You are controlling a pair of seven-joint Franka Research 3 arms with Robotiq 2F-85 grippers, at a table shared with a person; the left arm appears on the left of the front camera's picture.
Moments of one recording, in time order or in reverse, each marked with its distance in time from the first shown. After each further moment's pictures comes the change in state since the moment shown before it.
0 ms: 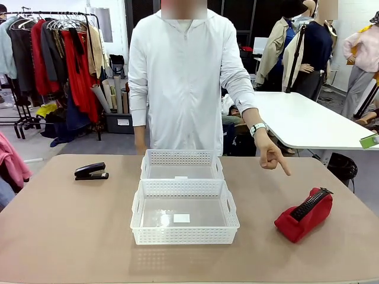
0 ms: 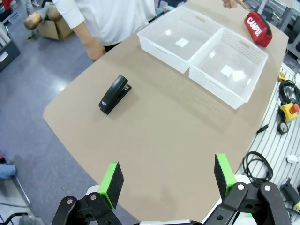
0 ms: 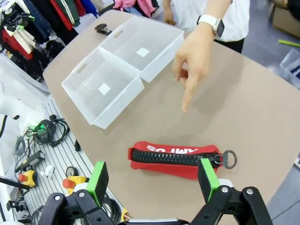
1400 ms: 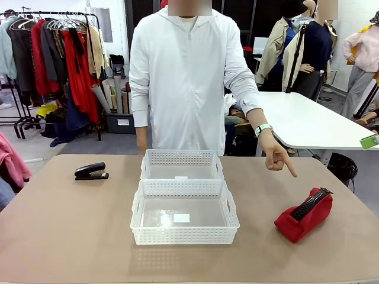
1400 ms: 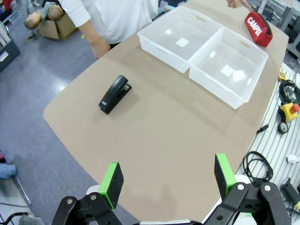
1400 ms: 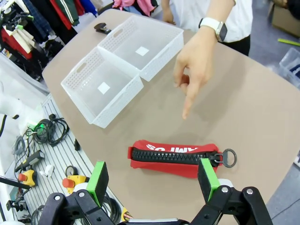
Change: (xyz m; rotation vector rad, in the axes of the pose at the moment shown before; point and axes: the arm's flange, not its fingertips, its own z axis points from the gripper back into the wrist) left arm 0.000 0.000 0.000 0.001 0.001 0.000; right arm 0.000 0.001 0.001 -0.003 0.005 -0.001
